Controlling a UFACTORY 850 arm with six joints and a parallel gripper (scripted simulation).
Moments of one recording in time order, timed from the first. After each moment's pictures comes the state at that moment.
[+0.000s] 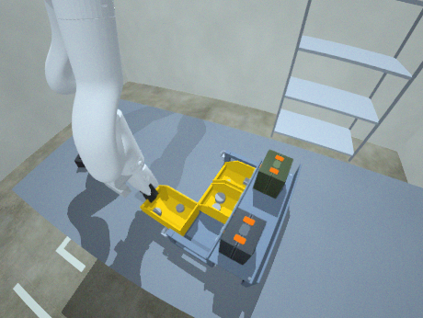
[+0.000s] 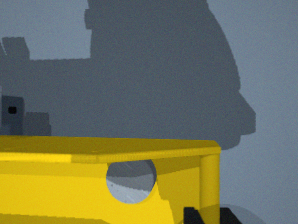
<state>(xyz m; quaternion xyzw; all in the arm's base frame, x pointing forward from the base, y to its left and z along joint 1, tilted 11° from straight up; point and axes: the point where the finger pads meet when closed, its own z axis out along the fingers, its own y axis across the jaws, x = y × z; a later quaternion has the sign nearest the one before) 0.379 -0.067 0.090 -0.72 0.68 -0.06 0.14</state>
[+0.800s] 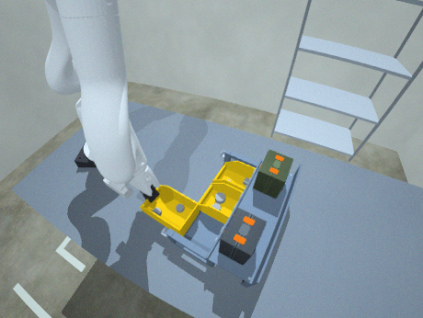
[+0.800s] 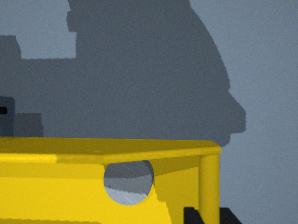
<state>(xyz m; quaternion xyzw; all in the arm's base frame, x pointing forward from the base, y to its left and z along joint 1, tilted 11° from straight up) 0.380 -0.067 0.090 -0.72 0.68 -0.05 0.12</state>
